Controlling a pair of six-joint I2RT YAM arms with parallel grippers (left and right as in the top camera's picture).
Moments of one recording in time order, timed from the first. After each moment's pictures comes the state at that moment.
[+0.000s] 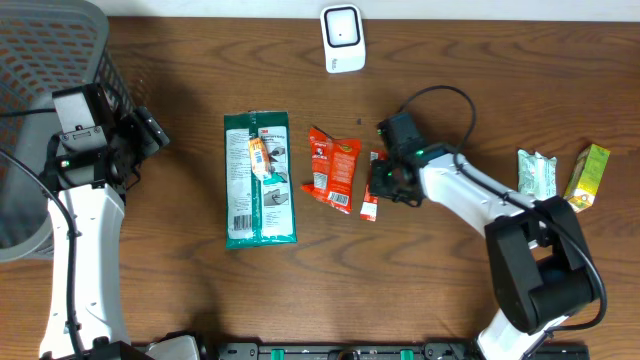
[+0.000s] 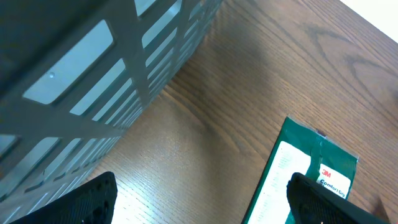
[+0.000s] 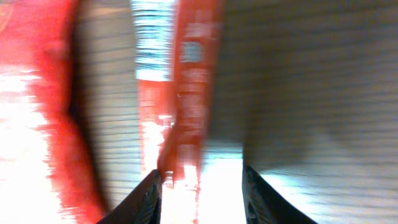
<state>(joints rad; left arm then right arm) 0.25 1.38 1.16 -0.69 -0.03 -0.36 0.41 1.85 1.08 -0.53 -0.11 0.57</state>
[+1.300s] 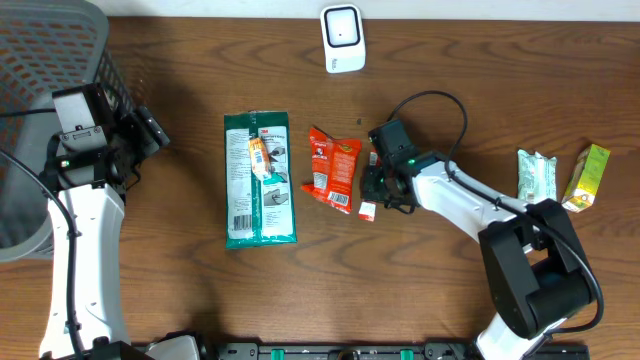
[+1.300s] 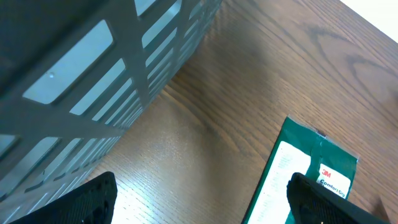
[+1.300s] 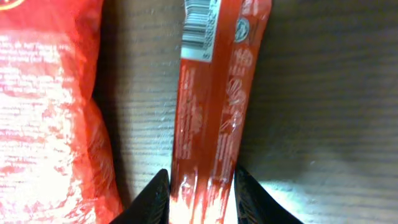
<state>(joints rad) 0.25 1.38 1.16 -0.69 -0.03 -0.36 0.47 1.84 1.04 -0.47 -0.11 0.59</state>
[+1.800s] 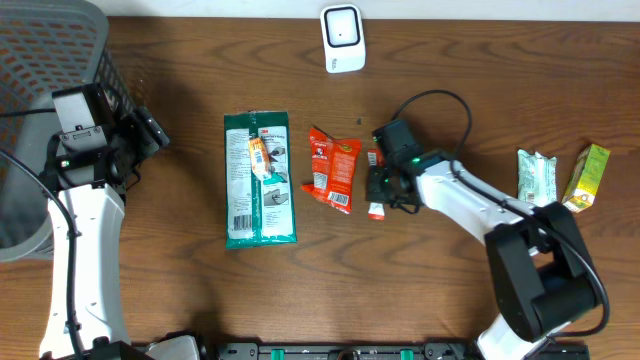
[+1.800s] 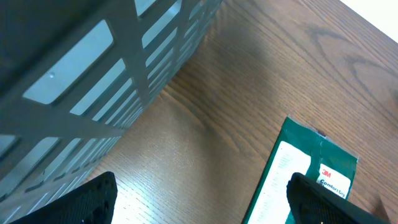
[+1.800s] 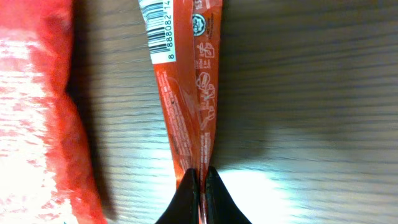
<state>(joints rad) 0.25 1.38 1.16 -0.69 -0.03 -0.36 0.43 1.81 1.04 -0.52 -0.07 0.55</state>
